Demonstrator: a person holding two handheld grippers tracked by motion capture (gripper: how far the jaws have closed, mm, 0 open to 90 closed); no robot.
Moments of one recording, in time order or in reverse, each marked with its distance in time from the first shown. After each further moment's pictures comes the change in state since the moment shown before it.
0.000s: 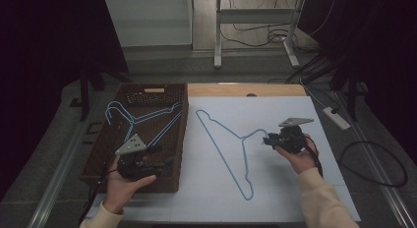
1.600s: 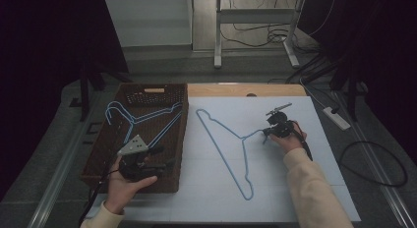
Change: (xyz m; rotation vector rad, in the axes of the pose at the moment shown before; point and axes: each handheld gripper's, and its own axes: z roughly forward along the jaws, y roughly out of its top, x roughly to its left) left arm -0.001 -0.001 0.003 0.010 -0.007 0.012; right arm -0.040 0.023 0.066 0.257 -0.095 -0.010
